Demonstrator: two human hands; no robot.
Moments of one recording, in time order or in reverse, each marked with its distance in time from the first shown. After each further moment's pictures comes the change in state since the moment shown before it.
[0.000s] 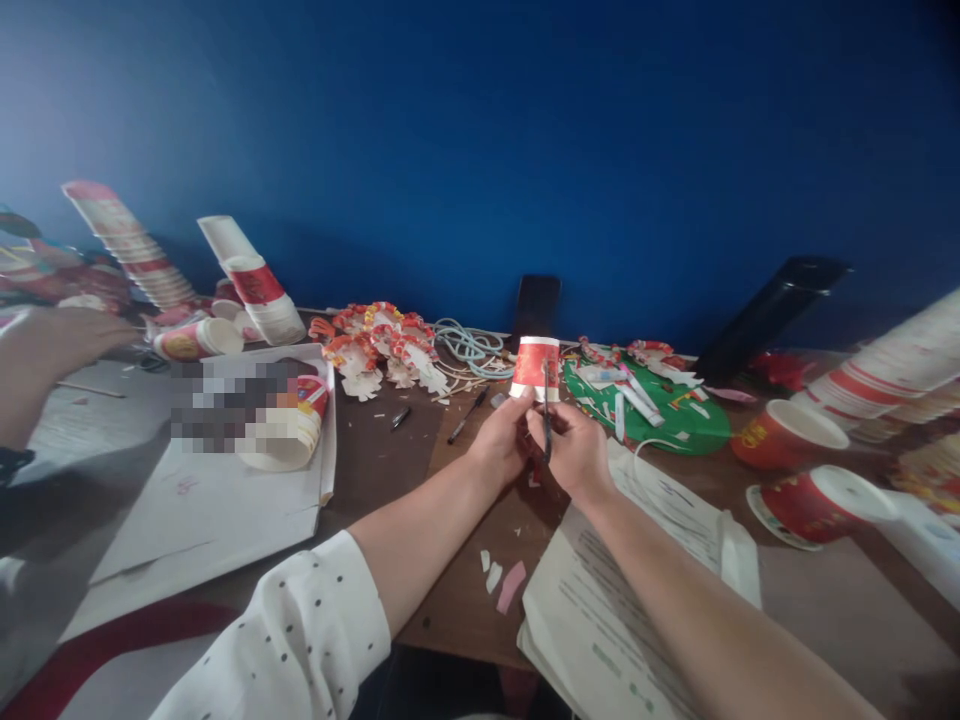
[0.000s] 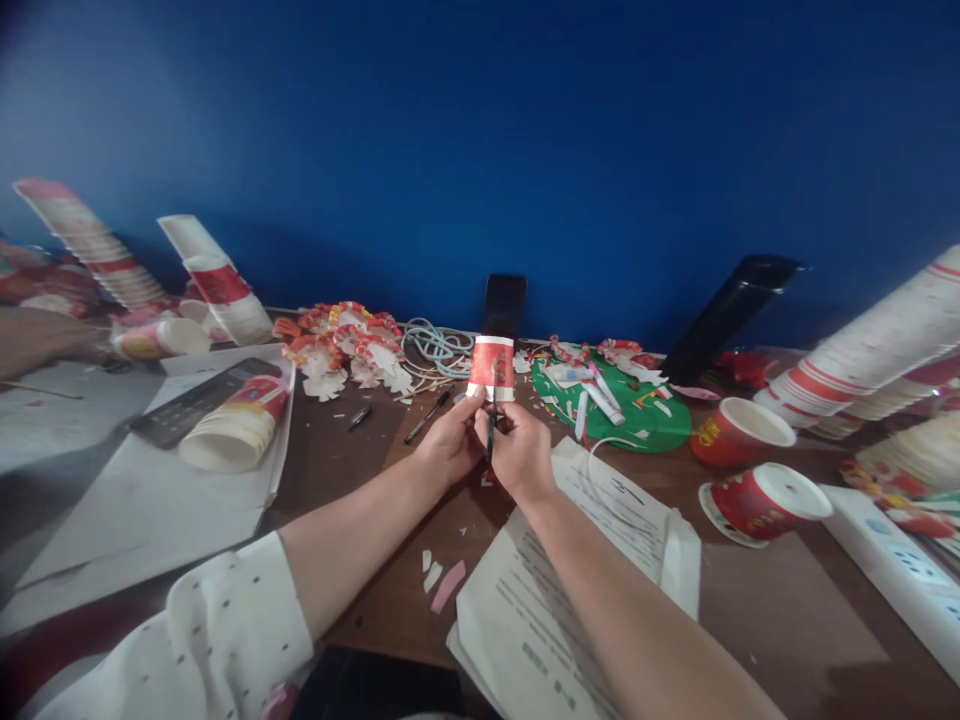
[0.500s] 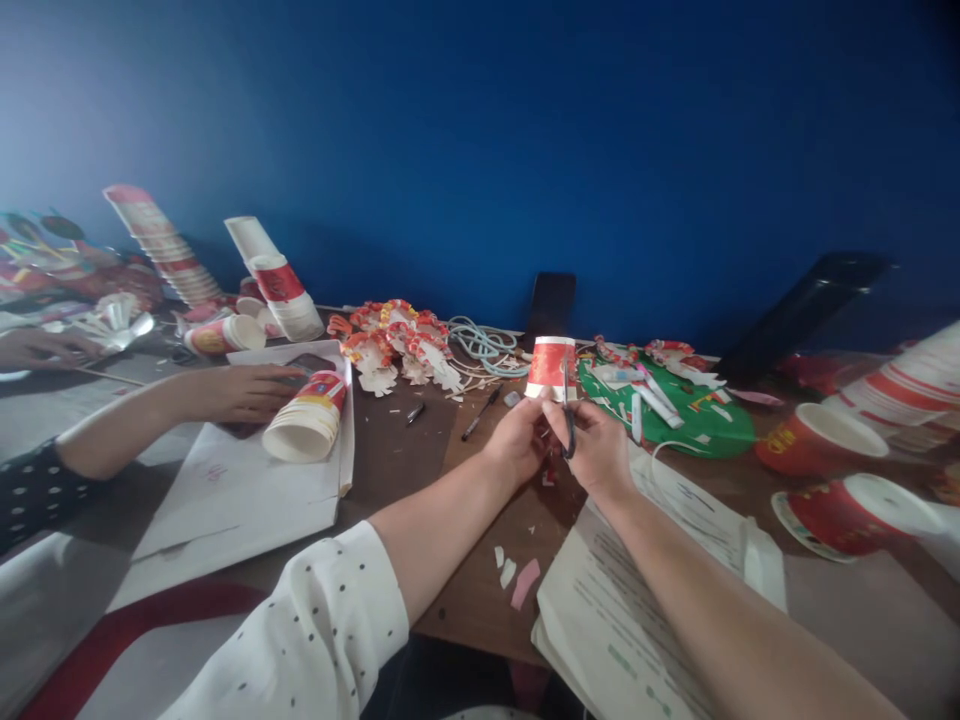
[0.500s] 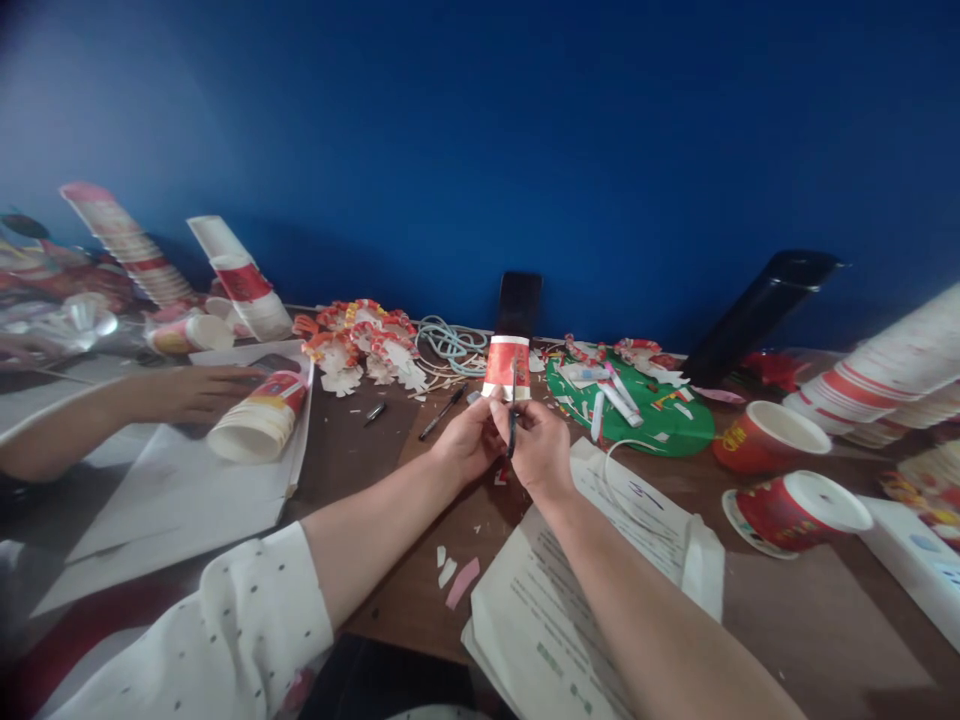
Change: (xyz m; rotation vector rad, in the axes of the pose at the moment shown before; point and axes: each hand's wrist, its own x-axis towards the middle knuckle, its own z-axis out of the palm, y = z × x) left_hand 0.005 -0.005 -0.006 0.067 -0.027 0.019; right_hand 0.000 -0.009 -0.002 0.106 0.029 0.100
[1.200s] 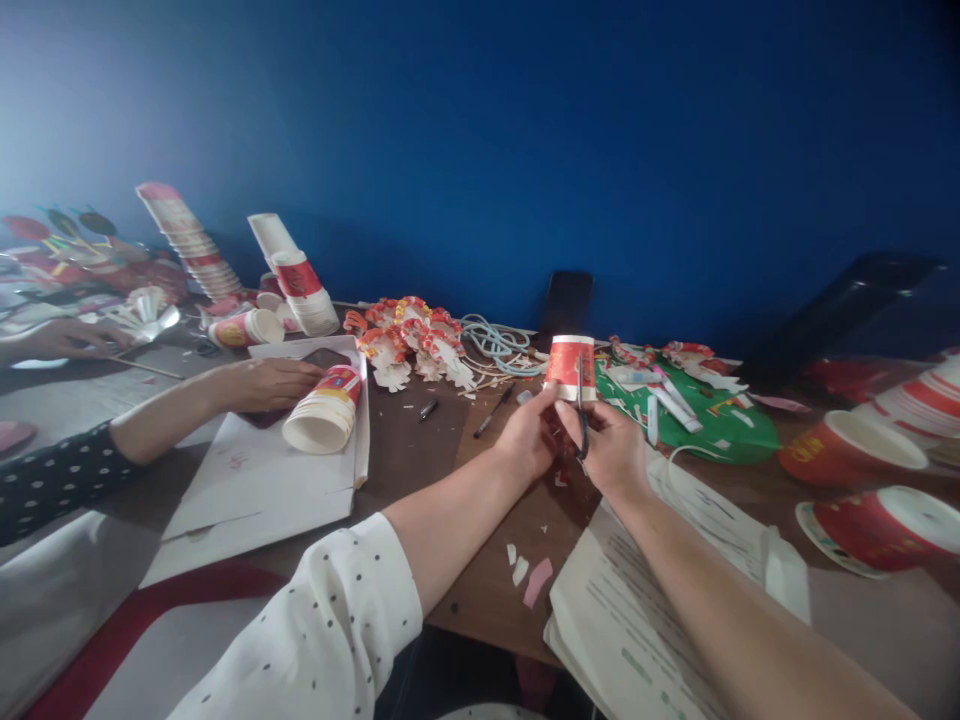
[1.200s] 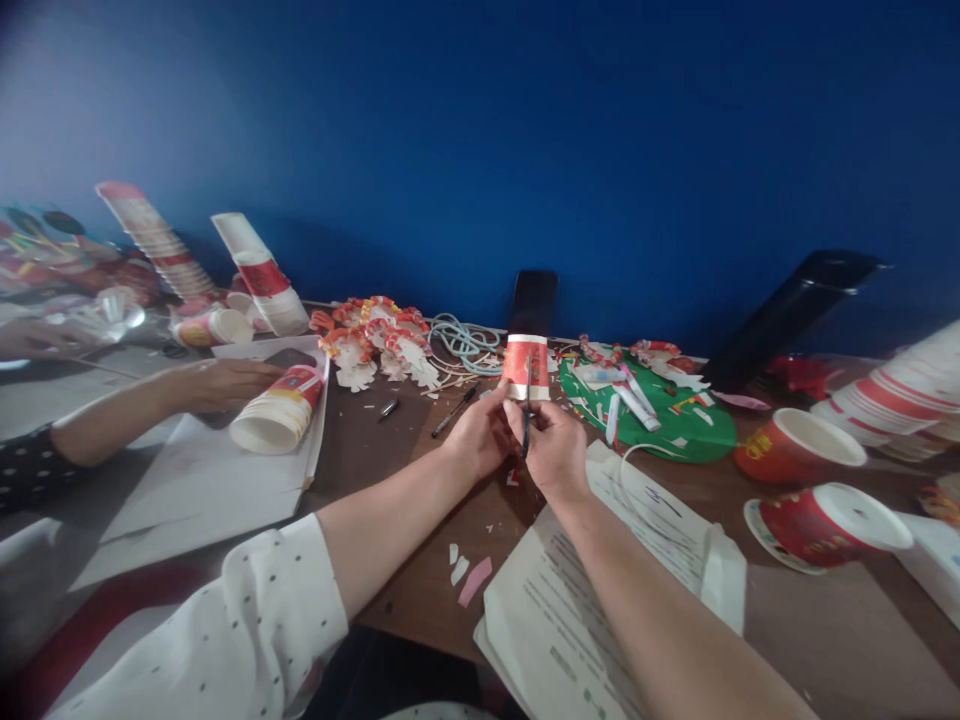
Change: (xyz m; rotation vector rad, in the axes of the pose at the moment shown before) left_hand -0.005 0.010 0.006 -0.061 0.068 -0.096; right_hand 0.003 0.009 0.000 -0.036 -0.015 -0.059
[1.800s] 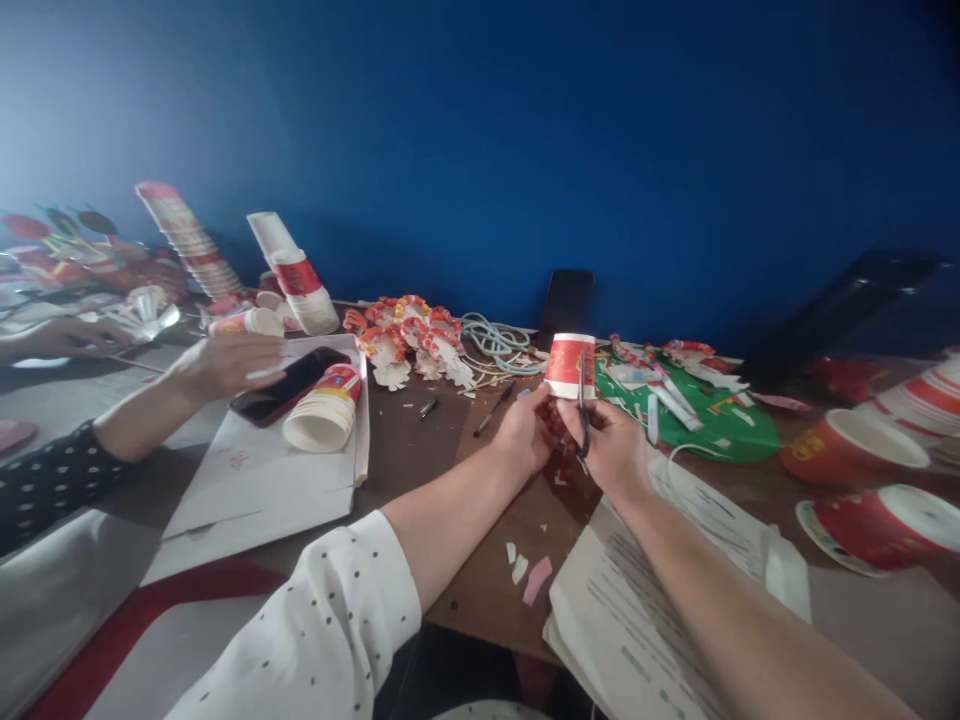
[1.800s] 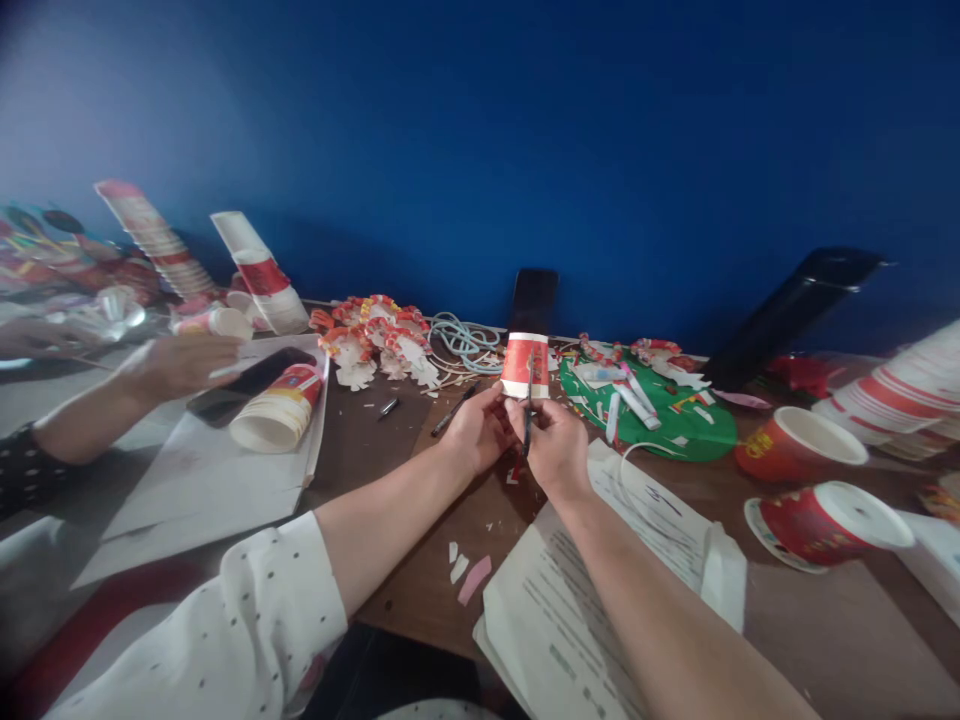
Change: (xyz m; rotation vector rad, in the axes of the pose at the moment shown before) left_hand 0.002 0.005 0.000 -0.063 0.060 0.028; right_hand 0.002 0.005 -0.002 0.040 -0.011 0.017
